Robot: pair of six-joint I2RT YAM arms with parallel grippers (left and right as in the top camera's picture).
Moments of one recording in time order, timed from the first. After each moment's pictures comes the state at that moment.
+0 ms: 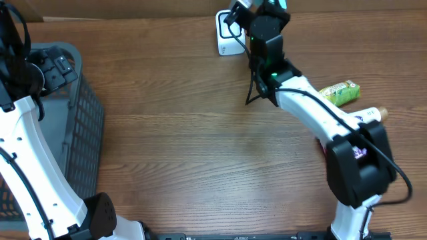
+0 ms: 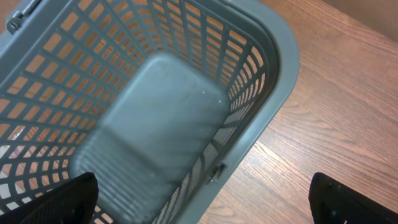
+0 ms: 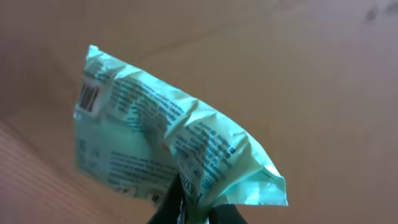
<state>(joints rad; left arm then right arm) 0.32 1.70 2.36 -1.67 -0.21 -0.26 0.48 2.00 1.52 0.48 0.67 -1.17</state>
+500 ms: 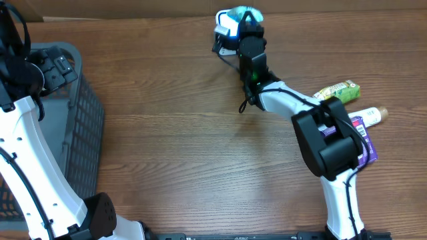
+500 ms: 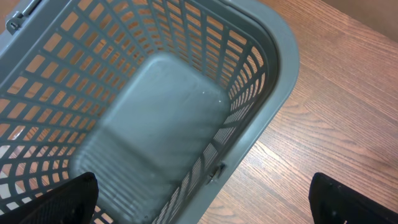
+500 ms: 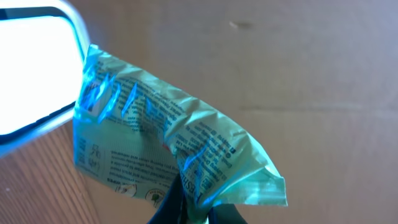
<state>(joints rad) 0.32 1.70 2.36 -1.67 -0.21 -0.26 0.48 2.29 1.52 0.74 0.49 -1.50</state>
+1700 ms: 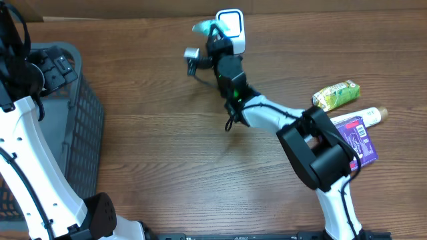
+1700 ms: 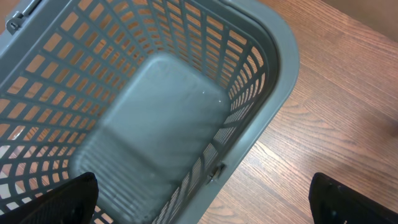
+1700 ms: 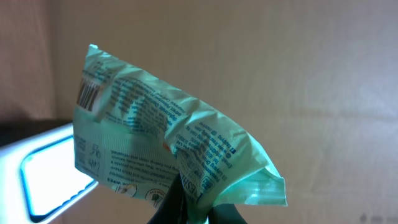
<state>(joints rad) 0.32 1.70 2.36 -1.67 -0.21 -0.26 0.64 2.22 1.43 0.81 0.41 -1.61</state>
